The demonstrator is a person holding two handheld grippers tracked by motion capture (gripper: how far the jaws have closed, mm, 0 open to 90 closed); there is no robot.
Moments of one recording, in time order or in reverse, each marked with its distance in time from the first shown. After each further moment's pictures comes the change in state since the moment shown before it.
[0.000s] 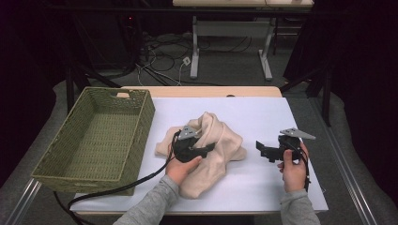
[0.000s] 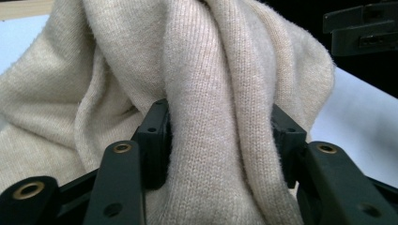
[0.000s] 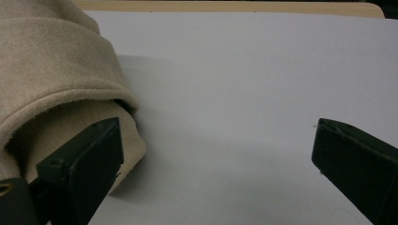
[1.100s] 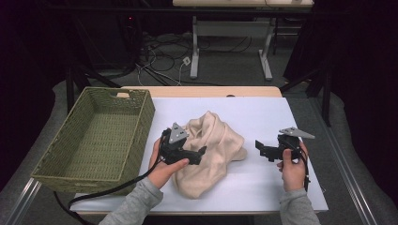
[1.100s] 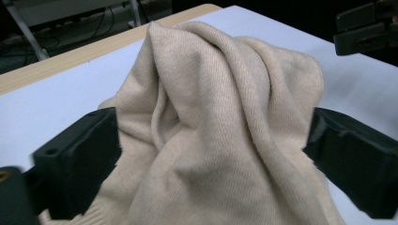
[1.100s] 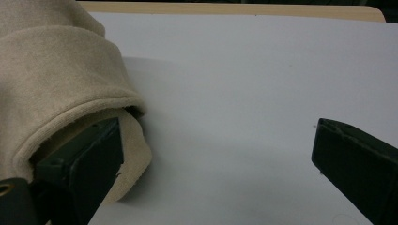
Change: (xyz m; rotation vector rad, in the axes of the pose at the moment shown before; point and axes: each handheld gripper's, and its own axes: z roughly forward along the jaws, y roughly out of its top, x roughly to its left) left arm -0.019 0.022 -0.060 0.022 0.168 0.158; right arm 0.002 0.002 0.001 -0.007 -0.007 -0.014
